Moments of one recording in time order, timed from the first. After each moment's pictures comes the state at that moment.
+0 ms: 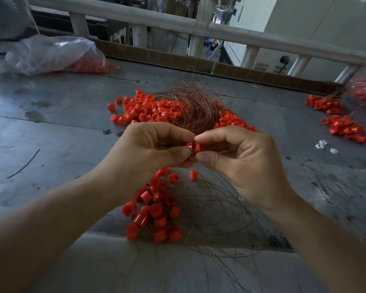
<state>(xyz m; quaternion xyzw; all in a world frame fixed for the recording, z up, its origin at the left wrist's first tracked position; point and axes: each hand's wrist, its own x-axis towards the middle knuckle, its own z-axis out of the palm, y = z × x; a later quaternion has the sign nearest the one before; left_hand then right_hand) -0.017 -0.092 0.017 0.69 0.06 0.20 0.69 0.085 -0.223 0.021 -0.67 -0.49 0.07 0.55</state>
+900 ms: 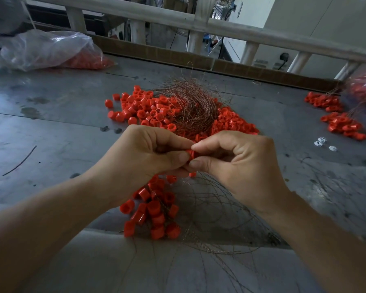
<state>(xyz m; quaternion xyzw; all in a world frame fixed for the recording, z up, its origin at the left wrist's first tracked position) -0.019 -0.092 0.014 0.71 0.05 0.16 0.69 0.083 -0.226 0.018 -0.68 -0.54 -0.02 0.50</state>
